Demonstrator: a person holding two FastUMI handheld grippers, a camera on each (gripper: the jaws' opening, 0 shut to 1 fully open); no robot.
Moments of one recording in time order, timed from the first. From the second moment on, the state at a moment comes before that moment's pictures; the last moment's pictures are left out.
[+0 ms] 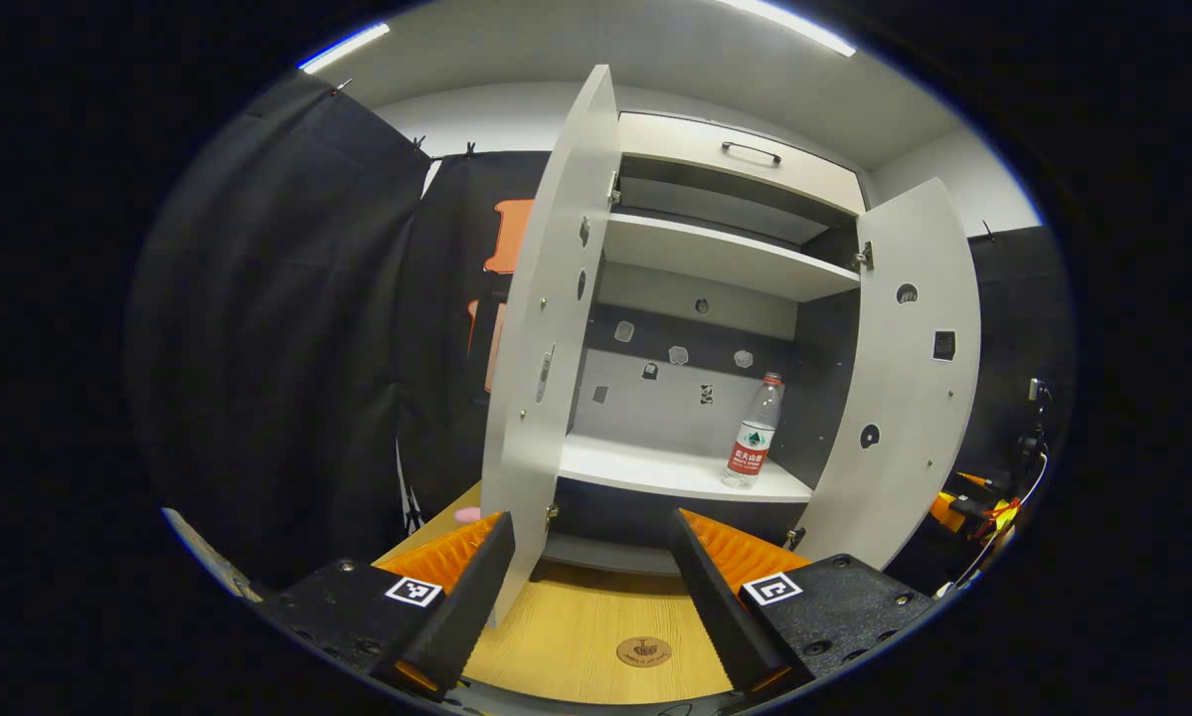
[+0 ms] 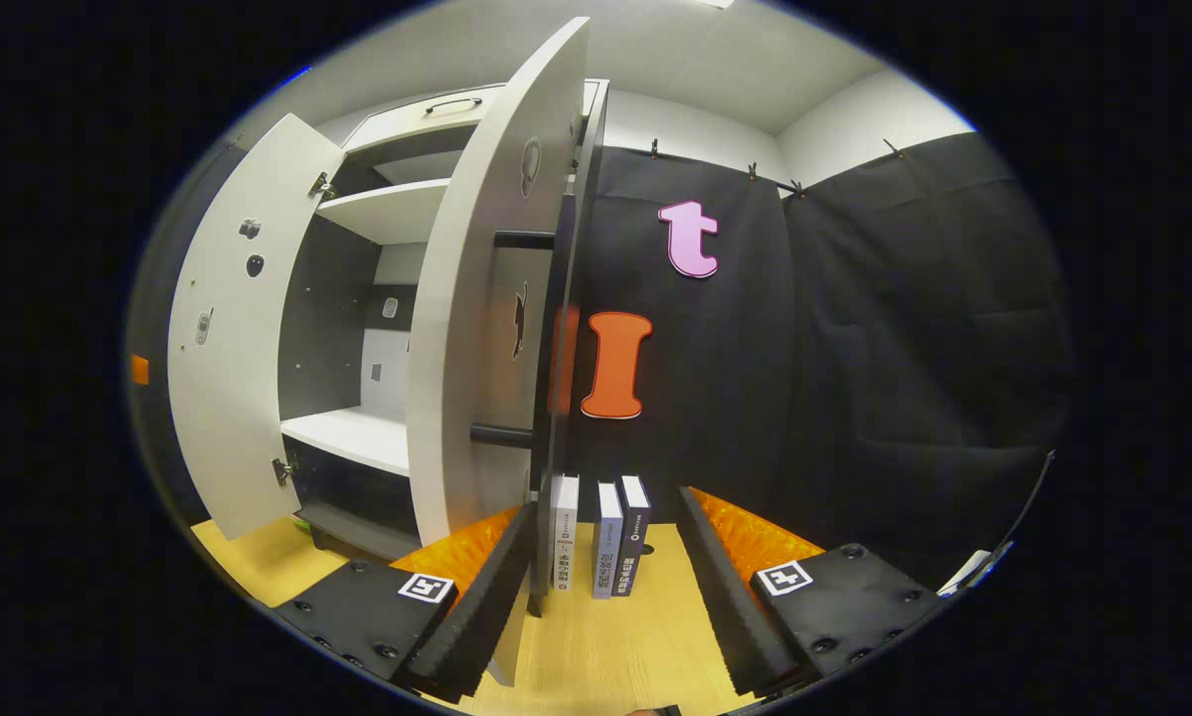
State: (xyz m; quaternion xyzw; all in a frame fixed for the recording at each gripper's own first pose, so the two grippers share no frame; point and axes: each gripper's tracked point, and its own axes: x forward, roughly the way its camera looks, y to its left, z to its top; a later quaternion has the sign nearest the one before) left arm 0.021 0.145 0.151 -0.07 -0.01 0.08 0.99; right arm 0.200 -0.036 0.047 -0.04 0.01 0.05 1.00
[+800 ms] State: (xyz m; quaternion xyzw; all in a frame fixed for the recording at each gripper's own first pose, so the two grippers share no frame) left arm 0.009 0.237 0.167 -0.05 -0.03 0.07 1.00; right arm 0.193 0.046 0.045 -0.02 0.01 0.02 1.00
